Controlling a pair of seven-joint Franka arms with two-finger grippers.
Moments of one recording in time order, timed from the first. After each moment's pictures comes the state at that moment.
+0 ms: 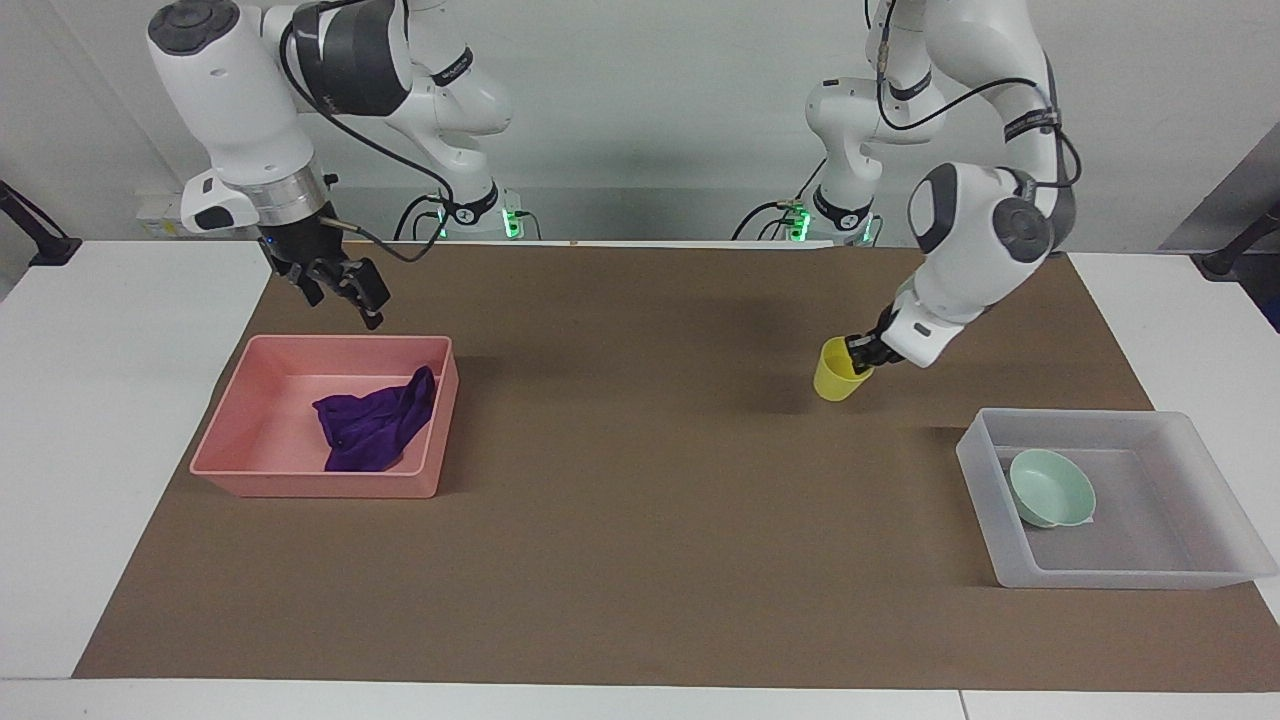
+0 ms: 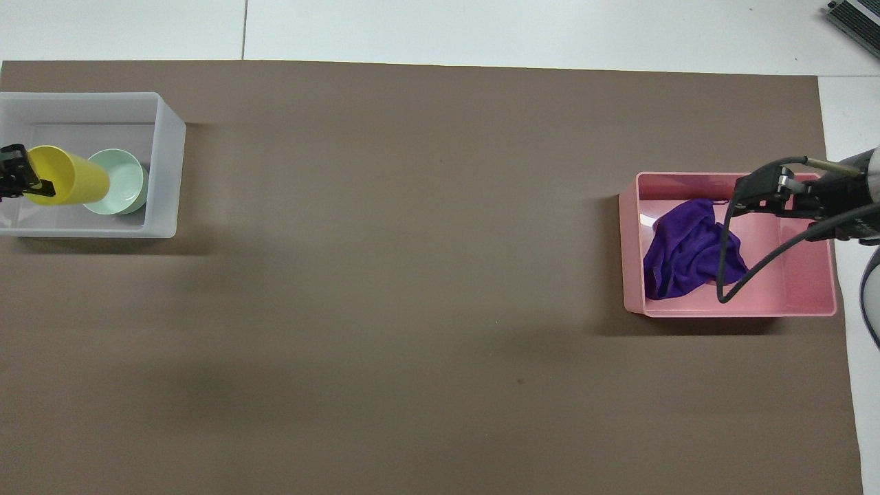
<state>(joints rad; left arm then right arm) 0.16 0.19 0.03 -1.59 -0.18 1.83 -0.09 -0.04 -0.02 0.07 -1.60 0.00 1.62 0.33</state>
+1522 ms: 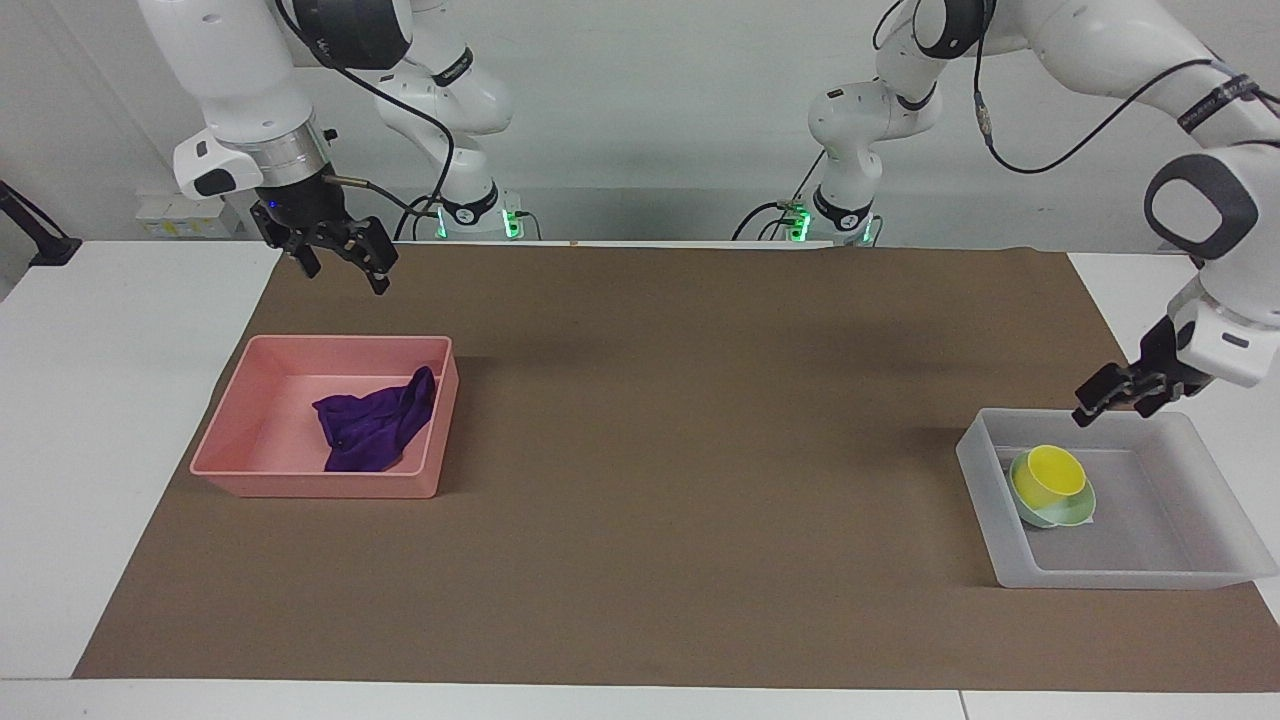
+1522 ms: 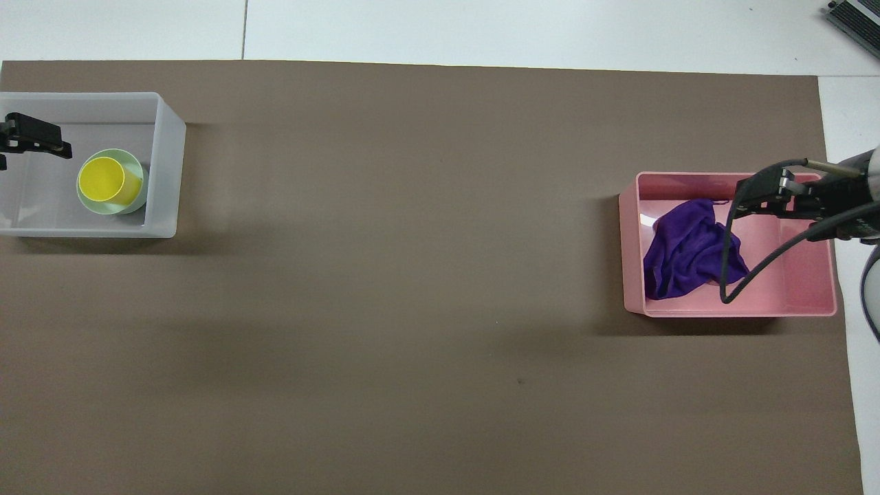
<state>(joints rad) 0.13 0.25 0.00 -1.43 -0.07 1.74 0.07 -0.05 -0.01 0.07 -1.60 0.00 1.62 0.32</state>
